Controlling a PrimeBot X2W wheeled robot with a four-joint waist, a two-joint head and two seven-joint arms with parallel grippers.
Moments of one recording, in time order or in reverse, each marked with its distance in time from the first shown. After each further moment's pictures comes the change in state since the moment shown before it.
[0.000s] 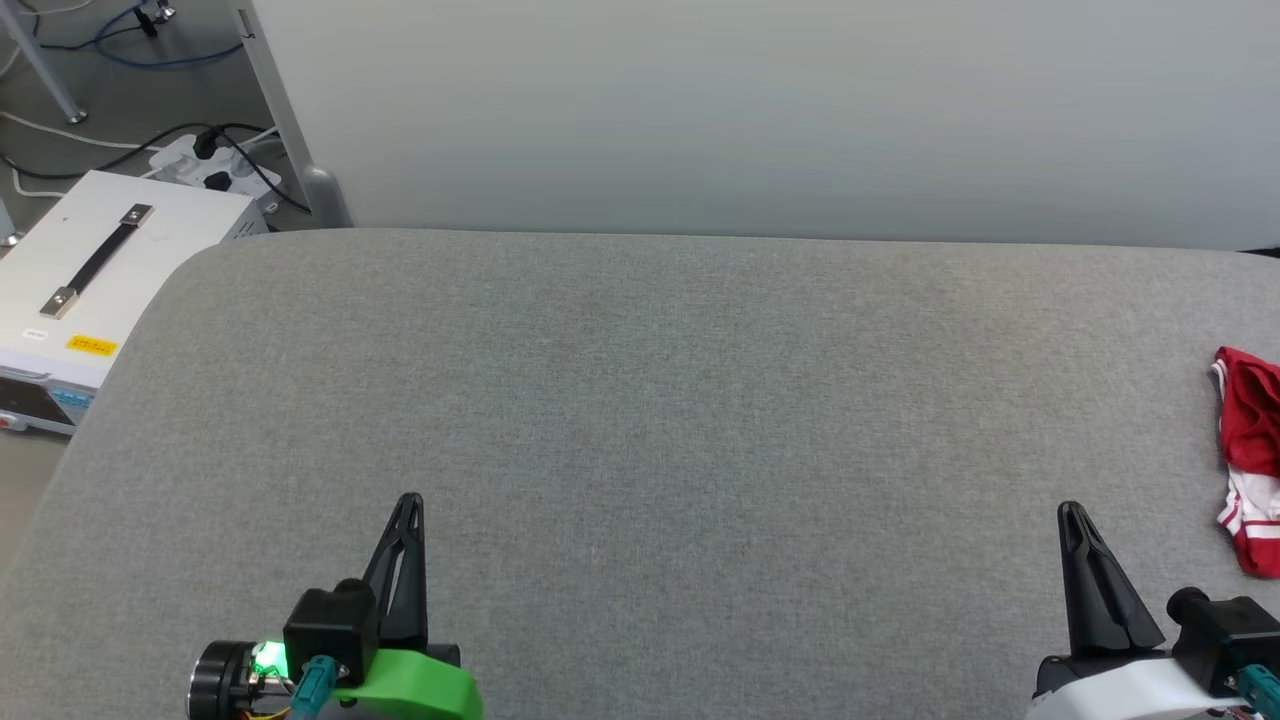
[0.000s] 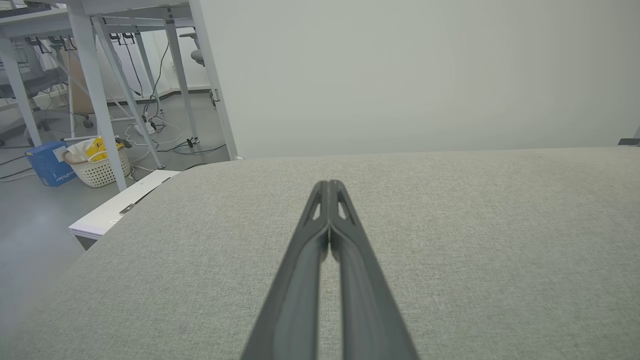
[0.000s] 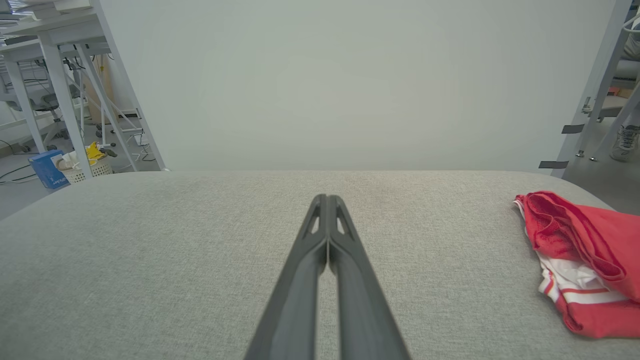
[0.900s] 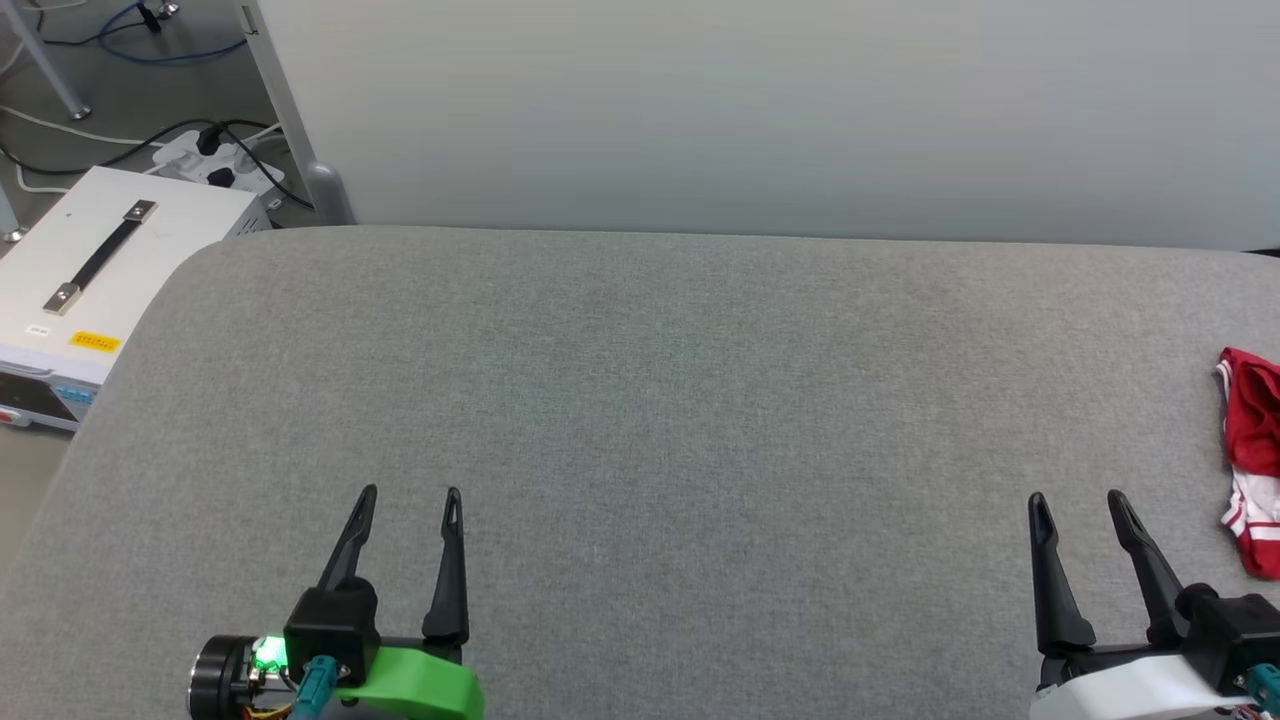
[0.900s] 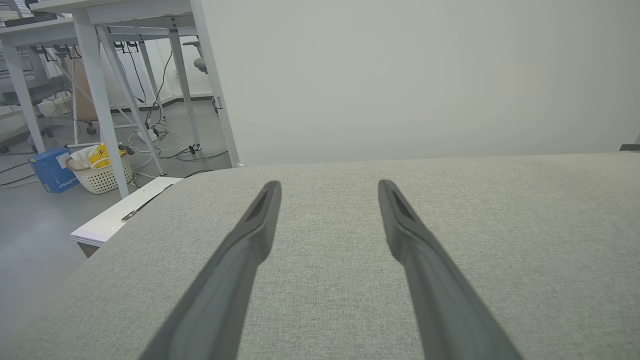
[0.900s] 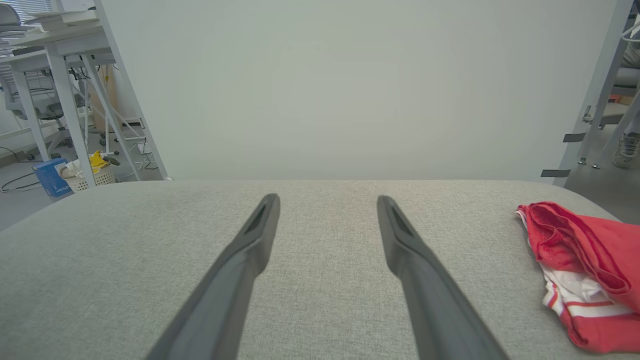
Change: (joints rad) left arm -0.008 0.006 -0.011 -0.001 -0.002 0.010 -0.021; right arm -0.011 -0.005 -0.001 -0.001 0.011 0.000 -0.020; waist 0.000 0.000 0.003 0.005
